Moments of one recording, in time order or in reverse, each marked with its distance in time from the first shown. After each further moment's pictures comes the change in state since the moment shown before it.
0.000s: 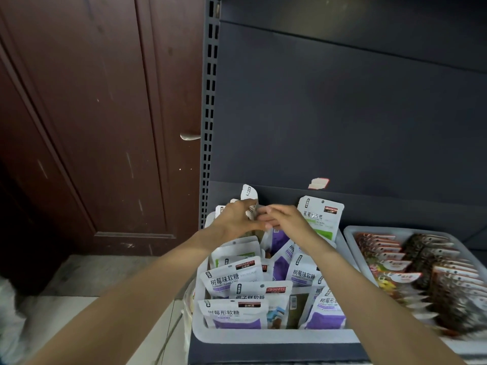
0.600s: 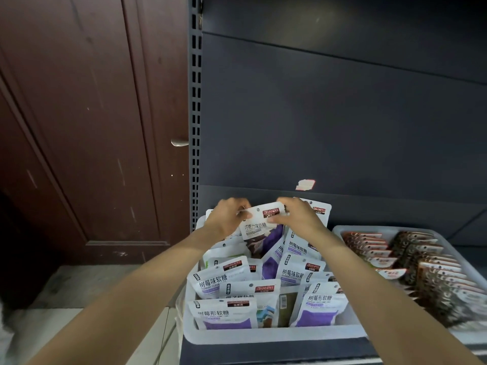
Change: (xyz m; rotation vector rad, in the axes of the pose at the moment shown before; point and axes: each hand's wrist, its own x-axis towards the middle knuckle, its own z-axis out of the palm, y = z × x) left_hand 0.010 0.007 0.002 0.139 0.088 0.055; right_hand -0.005 -0.001 -0.041 -0.434 0.122 -0.058
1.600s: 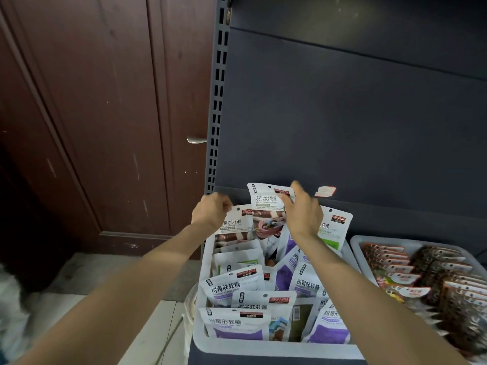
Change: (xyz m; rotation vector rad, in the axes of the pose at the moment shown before) left_hand 0.005 -0.053 -0.028 0.112 0.171 -0.266; right_hand 0.030 -0.030 0.035 -0.255 0.498 0.122
